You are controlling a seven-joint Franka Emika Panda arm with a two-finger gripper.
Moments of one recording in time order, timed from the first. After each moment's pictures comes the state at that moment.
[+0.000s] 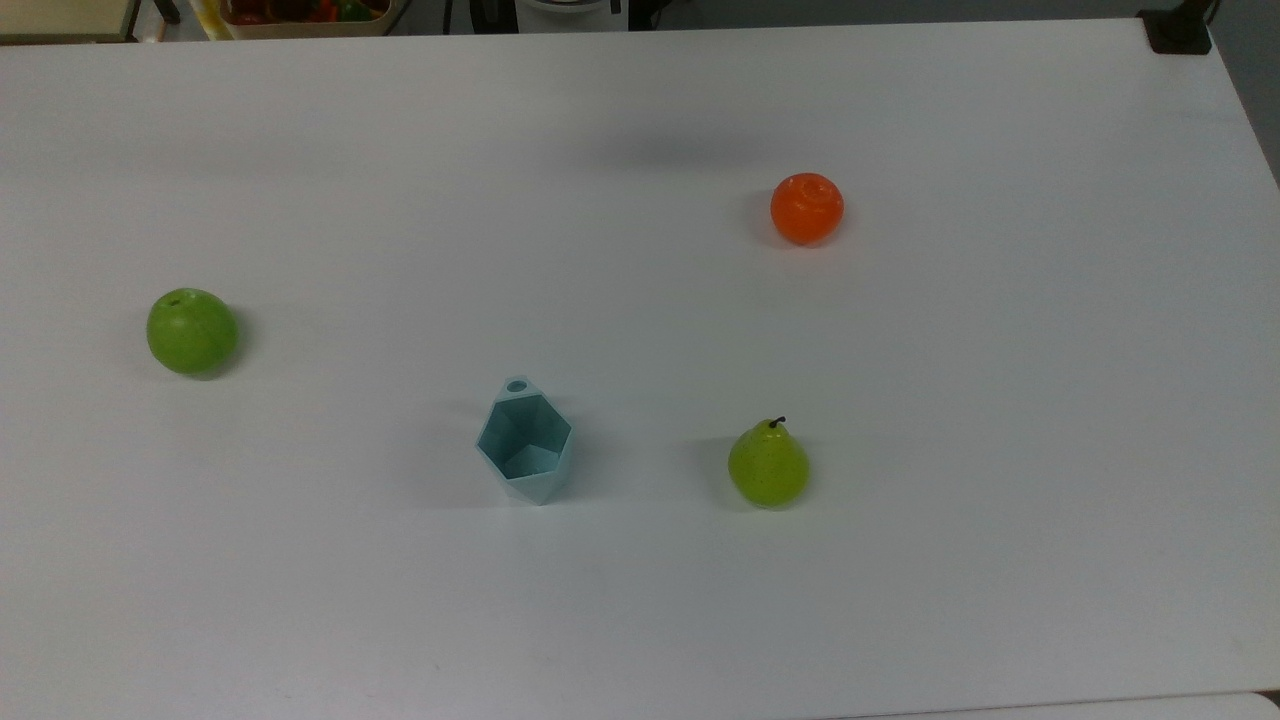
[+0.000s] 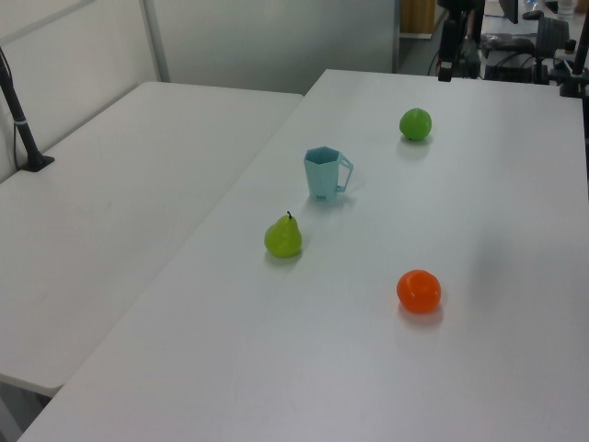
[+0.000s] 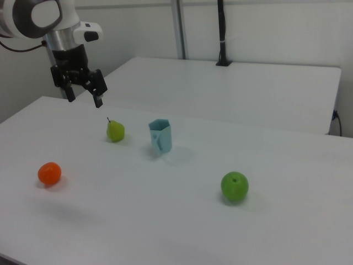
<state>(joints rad) 0.14 -0.05 -0.05 -1.65 0.04 1.67 -0.01</state>
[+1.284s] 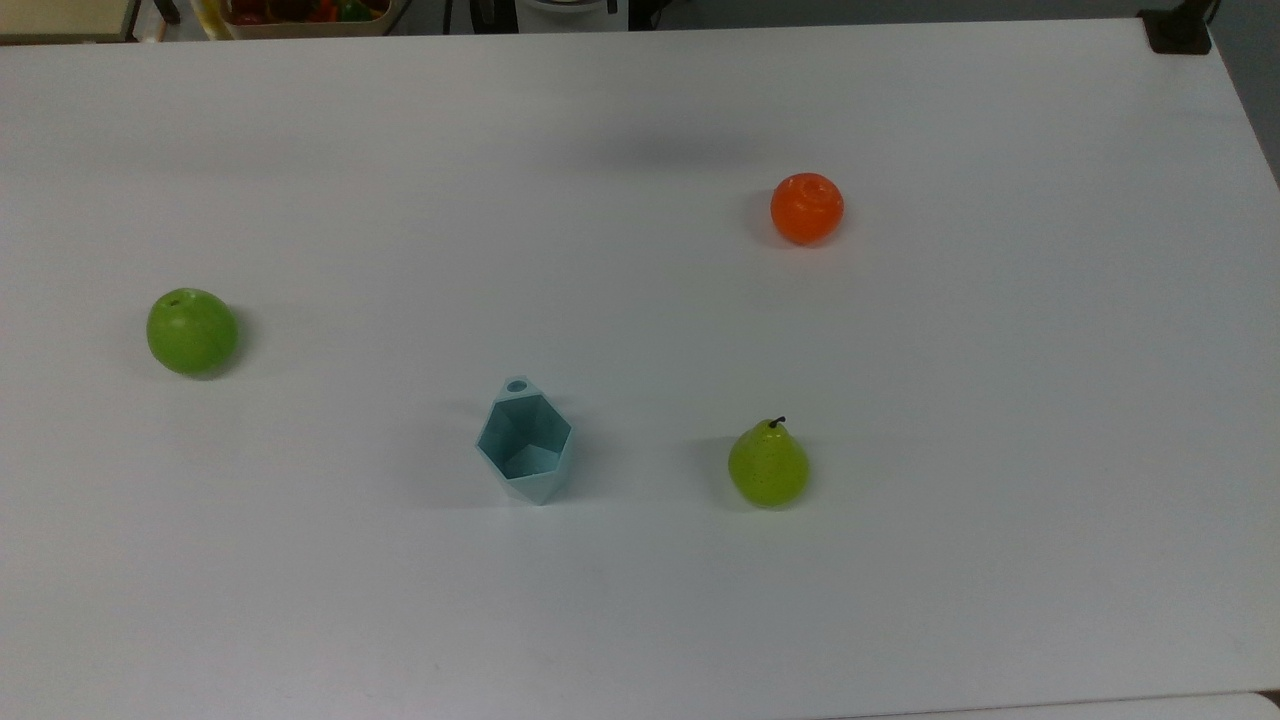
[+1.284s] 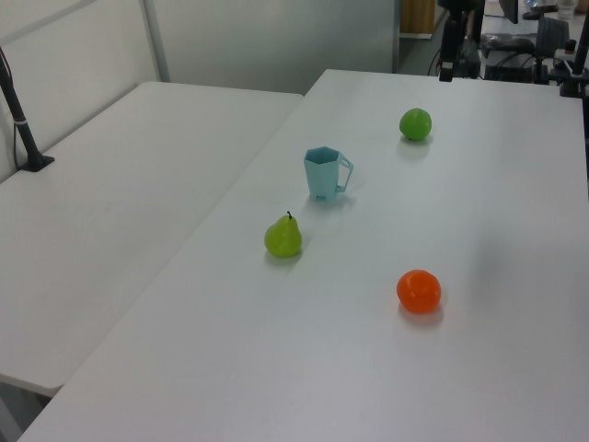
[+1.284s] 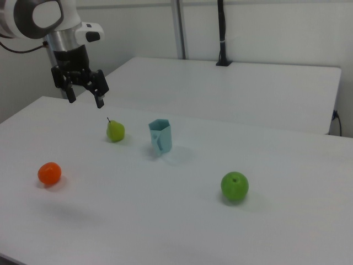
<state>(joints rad) 0.14 -0.05 -0.05 -1.66 0.04 1.67 -0.05</state>
